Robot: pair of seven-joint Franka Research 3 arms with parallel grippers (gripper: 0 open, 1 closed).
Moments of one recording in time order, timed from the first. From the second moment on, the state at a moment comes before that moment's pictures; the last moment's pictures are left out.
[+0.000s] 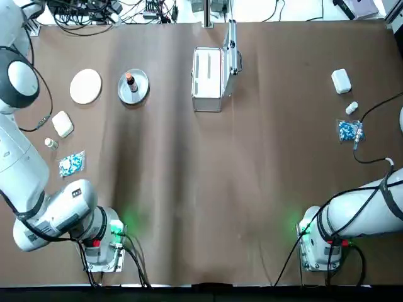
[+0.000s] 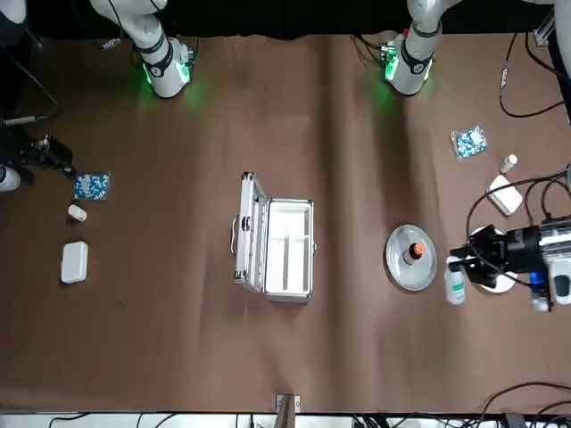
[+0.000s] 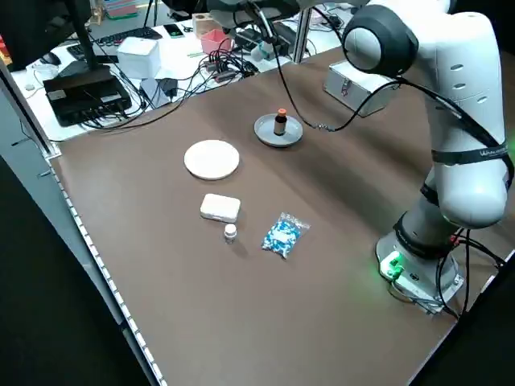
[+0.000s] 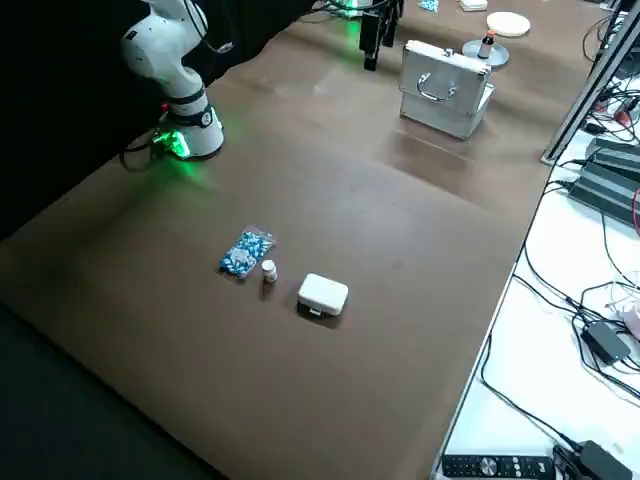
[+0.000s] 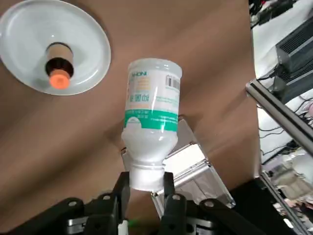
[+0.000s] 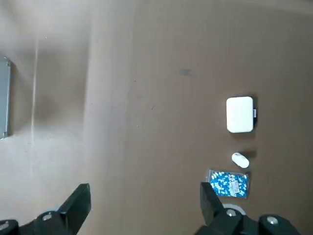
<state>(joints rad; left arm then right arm) 0.48 0.58 -0.47 -1.29 -0.51 1.69 -0.80 0.09 0.07 -0.08 -1.48 -0.01 1.56 -0.09</state>
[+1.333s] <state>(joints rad) 0.86 0.84 -0.44 -1.31 -0.74 1.54 -0.84 0.10 0.07 -0.08 -1.48 -0.01 1.56 -0.09</state>
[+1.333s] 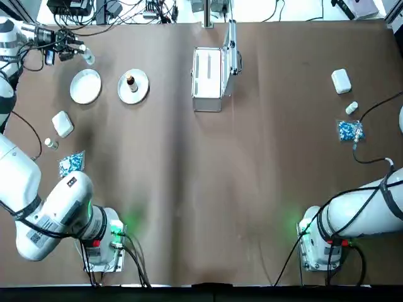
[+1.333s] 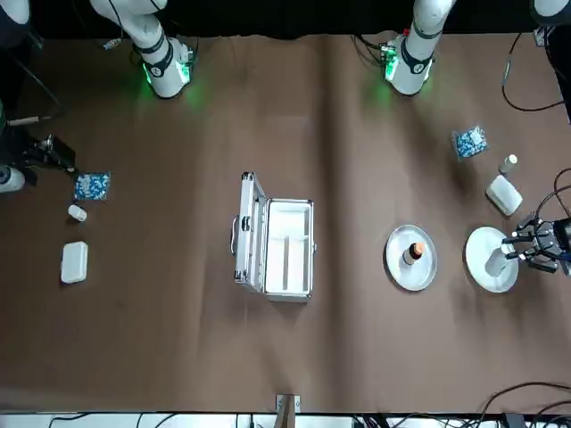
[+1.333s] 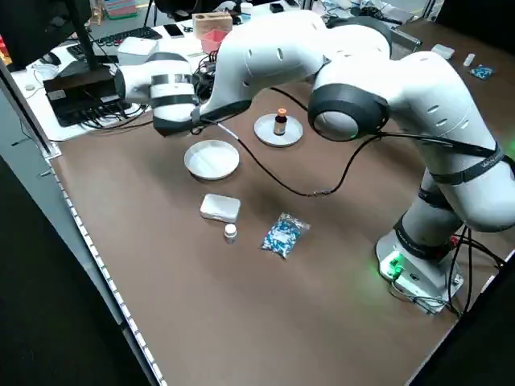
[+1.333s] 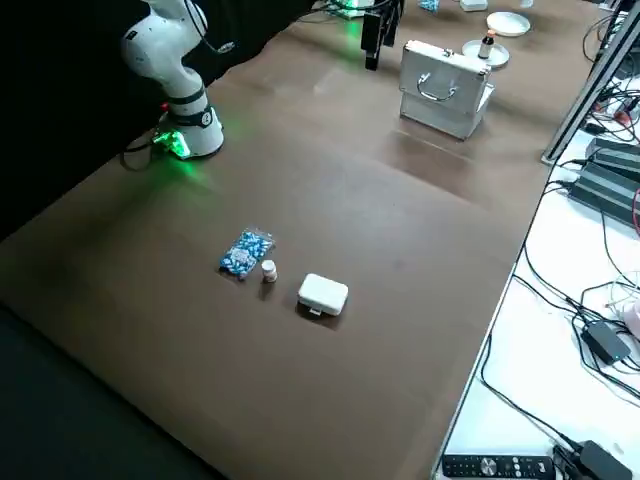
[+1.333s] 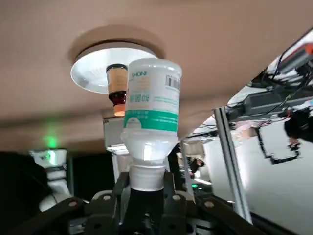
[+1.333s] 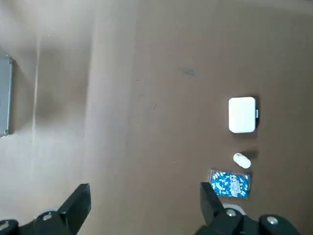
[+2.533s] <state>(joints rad) 0.91 1.00 -0.33 -1.27 -0.81 1.57 -0.94 0.10 0.08 -0.08 -1.48 -0.01 1.56 -0.09</state>
